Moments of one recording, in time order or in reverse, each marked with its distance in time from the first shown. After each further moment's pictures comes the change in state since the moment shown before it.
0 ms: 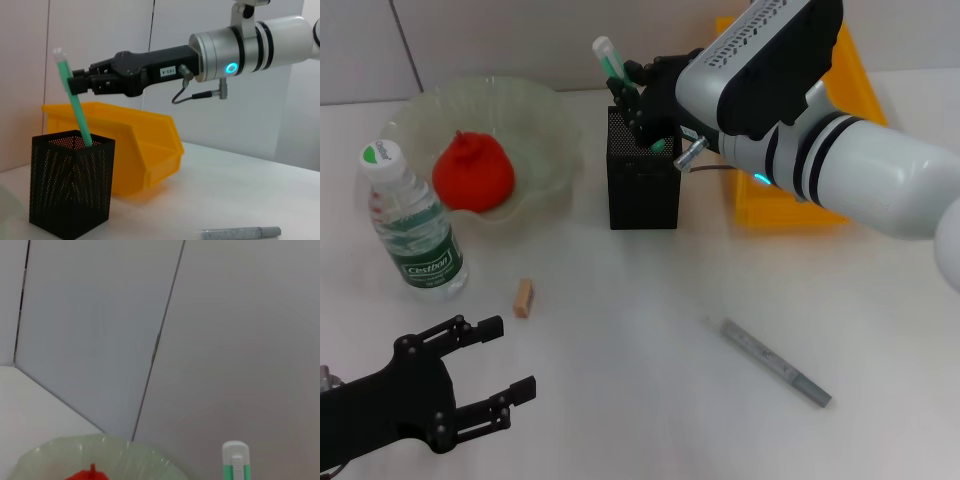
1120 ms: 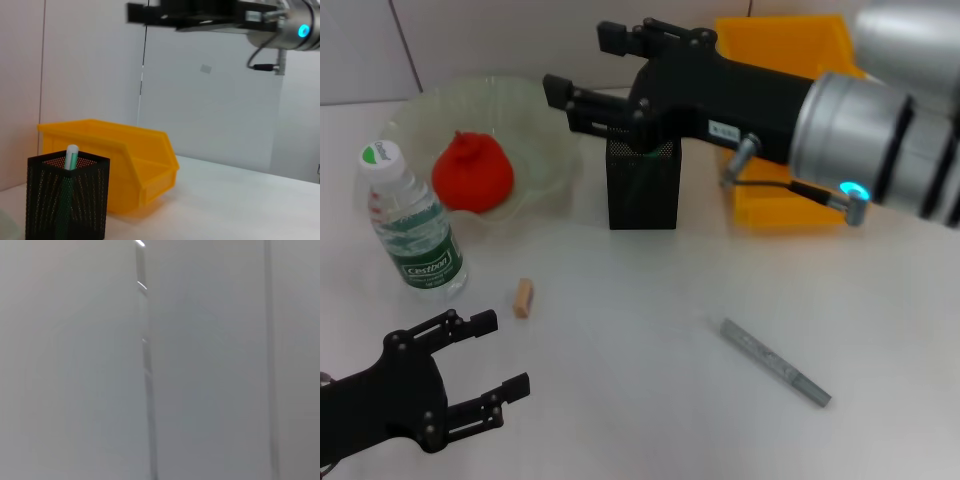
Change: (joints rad) left arm 0.006 0.004 -0.023 0.011 -0.006 0.052 0.012; right arm -0.273 0.000 0.186 -0.351 0.776 -0.520 -0.574
